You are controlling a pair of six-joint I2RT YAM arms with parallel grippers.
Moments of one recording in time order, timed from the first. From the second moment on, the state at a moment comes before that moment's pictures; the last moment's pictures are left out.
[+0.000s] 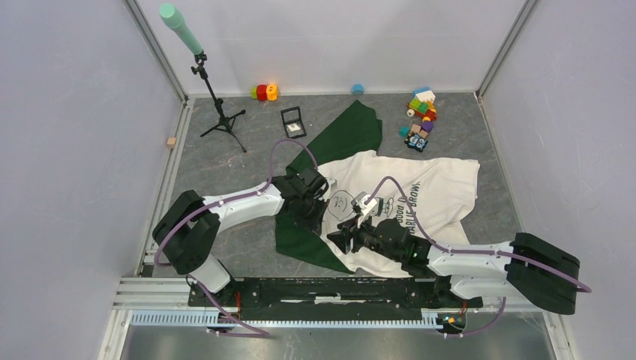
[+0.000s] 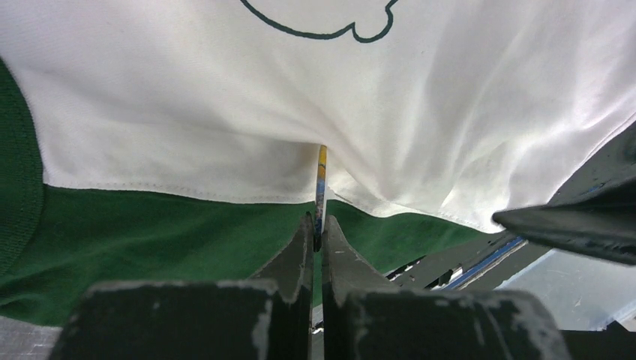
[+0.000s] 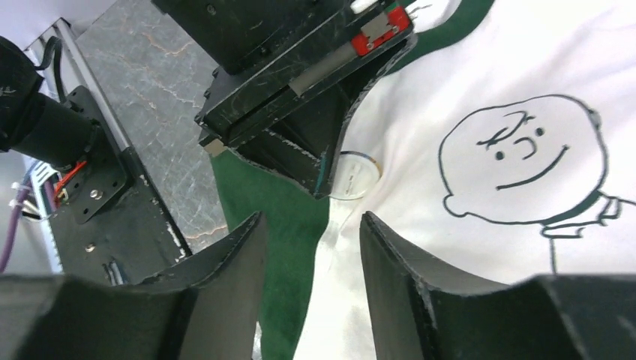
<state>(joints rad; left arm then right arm) -0.82 1.59 0.96 -0.54 0.24 -0.37 1.12 1.16 0.26 0.63 0.12 0.39</state>
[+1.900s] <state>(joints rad) -0.82 1.60 0.96 -0.58 0.21 -0.37 1.23 1.38 0.41 0.52 0.43 0.20</state>
